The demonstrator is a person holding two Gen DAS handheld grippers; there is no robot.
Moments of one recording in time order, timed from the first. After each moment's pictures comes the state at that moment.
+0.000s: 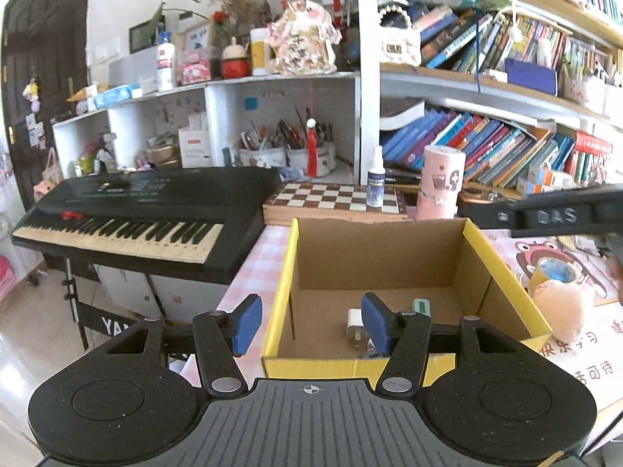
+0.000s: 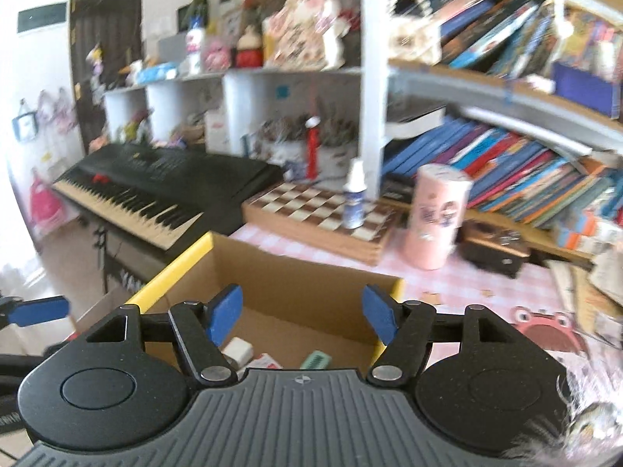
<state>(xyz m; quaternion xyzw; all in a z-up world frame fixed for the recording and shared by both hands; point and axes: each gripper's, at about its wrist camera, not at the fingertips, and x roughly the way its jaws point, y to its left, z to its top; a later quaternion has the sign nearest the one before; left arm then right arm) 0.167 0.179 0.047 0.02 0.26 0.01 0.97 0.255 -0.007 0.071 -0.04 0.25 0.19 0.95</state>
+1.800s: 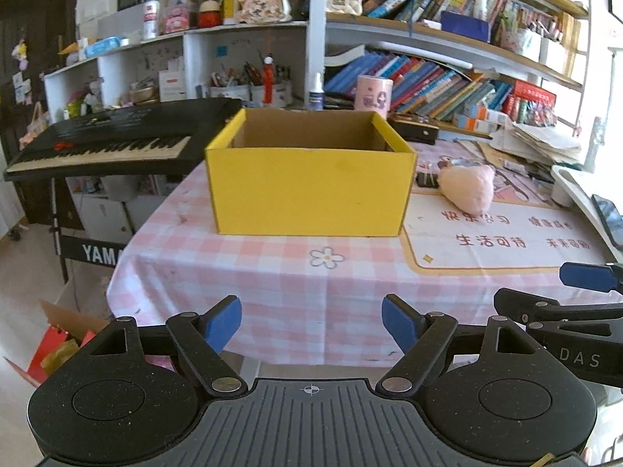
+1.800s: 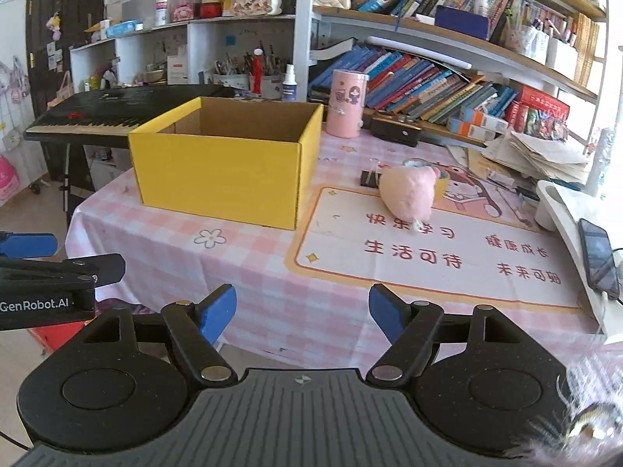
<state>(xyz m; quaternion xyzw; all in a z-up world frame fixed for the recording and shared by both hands) 0.002 0.128 -0.005 0.00 0.32 -0.04 0.95 -0.008 -0.057 -0.008 -0.05 0.31 0.08 0.95</state>
